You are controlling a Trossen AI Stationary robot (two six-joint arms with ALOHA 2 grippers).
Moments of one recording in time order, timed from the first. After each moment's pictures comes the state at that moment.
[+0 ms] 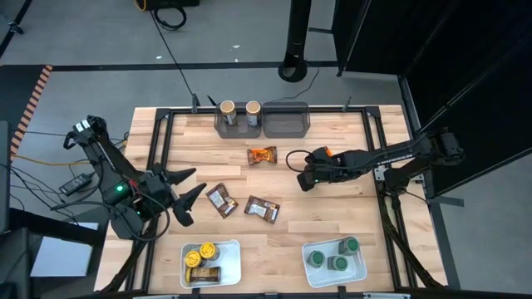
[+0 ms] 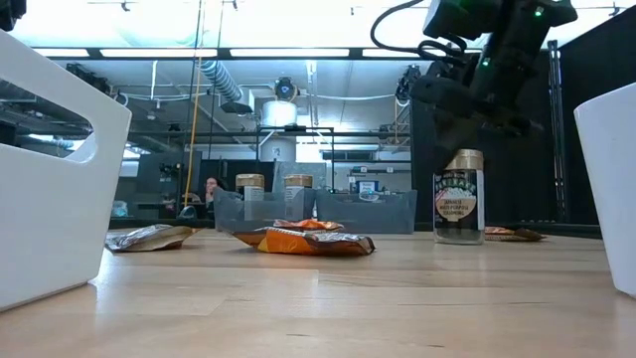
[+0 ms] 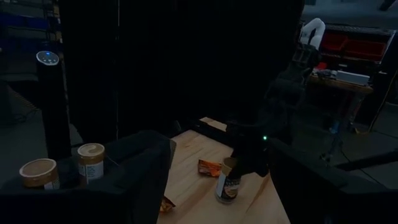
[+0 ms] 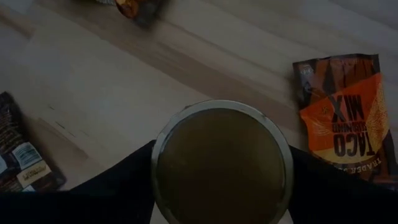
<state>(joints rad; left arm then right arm) -0.93 1.02 0.94 -0.26 -1.54 -0.56 0.06 1.43 0.90 -0.72 0.36 1.10</state>
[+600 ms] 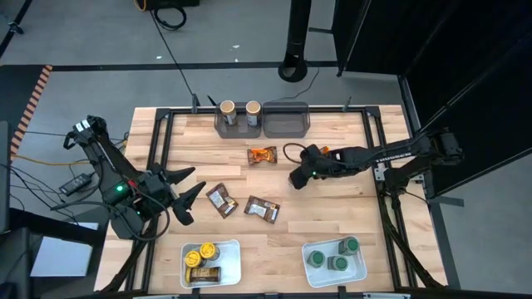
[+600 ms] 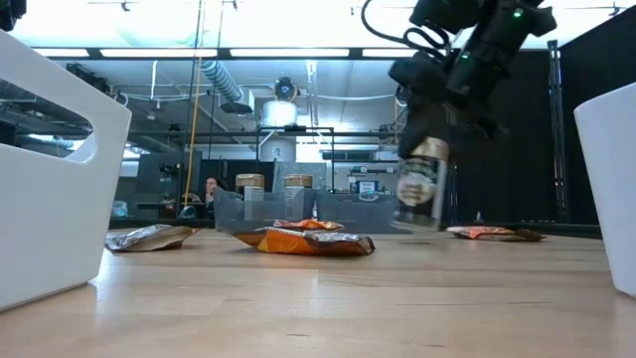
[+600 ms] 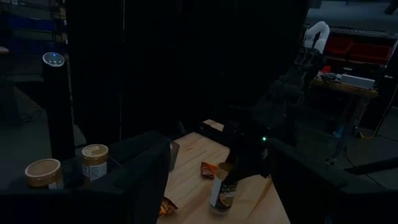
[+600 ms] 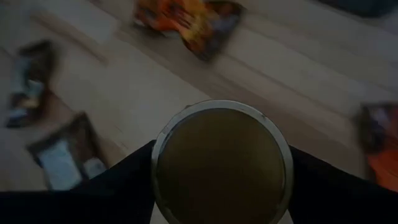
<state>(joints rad) -0.93 1.02 0.94 -0.26 -1.56 -0.56 0.01 1.43 0.90 -0.50 0.30 0.97</state>
